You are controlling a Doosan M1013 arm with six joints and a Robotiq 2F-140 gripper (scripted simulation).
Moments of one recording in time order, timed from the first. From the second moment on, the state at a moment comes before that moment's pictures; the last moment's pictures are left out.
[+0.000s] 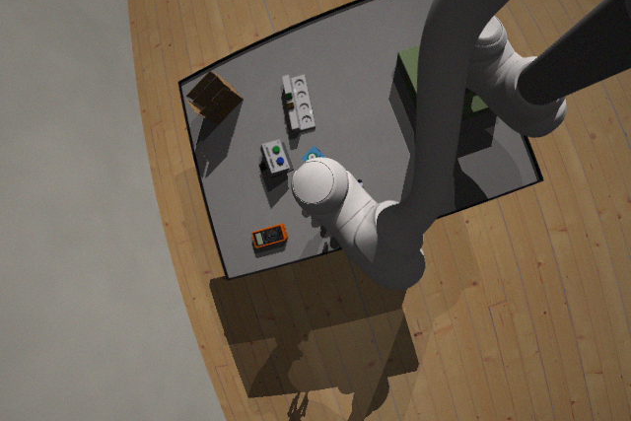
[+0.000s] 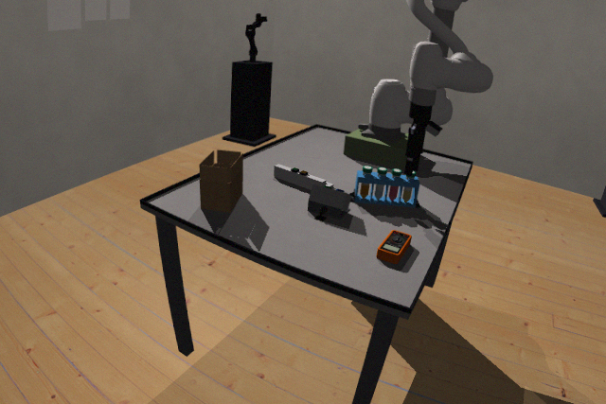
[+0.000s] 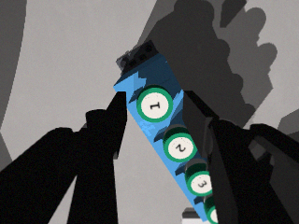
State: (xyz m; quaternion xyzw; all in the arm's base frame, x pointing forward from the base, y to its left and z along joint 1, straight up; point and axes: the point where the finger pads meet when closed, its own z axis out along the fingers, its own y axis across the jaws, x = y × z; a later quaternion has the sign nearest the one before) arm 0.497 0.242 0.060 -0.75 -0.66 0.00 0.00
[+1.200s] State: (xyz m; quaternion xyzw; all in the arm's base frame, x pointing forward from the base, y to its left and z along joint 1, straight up) arm 0.497 0.242 0.050 -0.75 -0.66 0.00 0.00
